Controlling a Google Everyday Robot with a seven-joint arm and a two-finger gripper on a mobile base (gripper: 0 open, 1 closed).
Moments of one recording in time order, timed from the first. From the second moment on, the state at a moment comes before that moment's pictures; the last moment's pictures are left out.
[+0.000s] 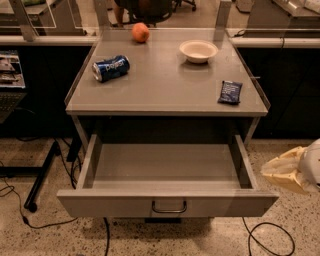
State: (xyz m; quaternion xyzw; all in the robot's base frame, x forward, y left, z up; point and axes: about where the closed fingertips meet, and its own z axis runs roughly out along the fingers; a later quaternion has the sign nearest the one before) arm 0.381 -0.237 0.844 -0.46 0.83 0.07 0.29
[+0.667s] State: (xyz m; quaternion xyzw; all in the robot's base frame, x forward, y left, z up) arm 0.377 -0.258 0.769 -0.36 0.88 0.08 0.30
